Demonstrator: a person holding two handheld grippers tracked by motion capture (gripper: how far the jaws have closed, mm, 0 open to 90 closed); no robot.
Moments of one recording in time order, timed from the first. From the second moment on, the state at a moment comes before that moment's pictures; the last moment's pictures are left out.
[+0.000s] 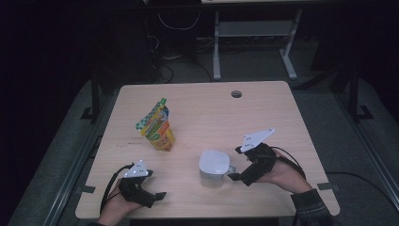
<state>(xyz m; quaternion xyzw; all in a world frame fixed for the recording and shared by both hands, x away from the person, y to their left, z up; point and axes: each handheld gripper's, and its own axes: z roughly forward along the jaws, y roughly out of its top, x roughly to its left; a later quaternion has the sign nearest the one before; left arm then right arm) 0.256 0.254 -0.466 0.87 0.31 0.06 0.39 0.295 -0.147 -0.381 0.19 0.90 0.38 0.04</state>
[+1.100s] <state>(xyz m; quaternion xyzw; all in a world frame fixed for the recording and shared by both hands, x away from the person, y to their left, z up) 0.253 0.250 -0.466 0.87 0.30 0.06 0.39 0.254 -0.175 -0.447 0.24 0.86 0.45 0.03</state>
